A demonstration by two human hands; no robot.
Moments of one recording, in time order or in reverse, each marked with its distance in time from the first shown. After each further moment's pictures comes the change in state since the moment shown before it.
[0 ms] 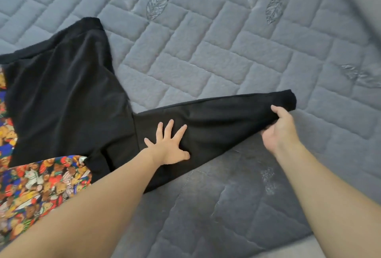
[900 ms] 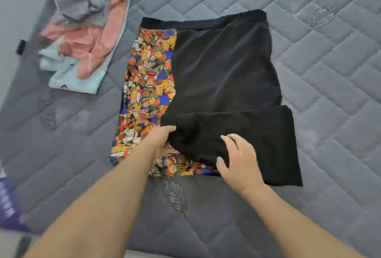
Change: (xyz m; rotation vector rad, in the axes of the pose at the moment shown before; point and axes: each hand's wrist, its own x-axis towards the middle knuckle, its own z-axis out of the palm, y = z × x) left_hand -0.172 -0.418 -0.014 -1.733 0.275 -0.427; right_hand -0.248 0.404 0.125 -1.805 -0.837 -1.209
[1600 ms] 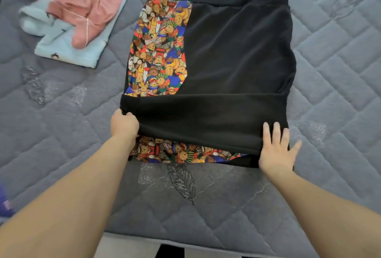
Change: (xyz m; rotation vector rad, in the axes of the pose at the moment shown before) left_hand 0.047 -0.018 -0.108 0.135 0.643 0.138; right_hand 0.006 0.051 0.022 -0.654 -0.371 0.507
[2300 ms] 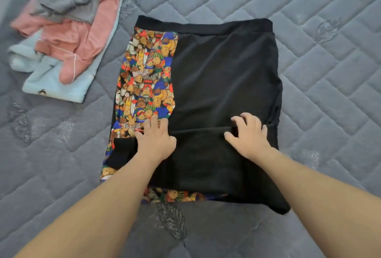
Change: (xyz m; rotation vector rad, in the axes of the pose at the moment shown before) left_hand -0.036 0.061 0.076 1.069 -0.298 0.766; right_hand 0.088 -0.037 -0.105 0.406 0.005 -0.279
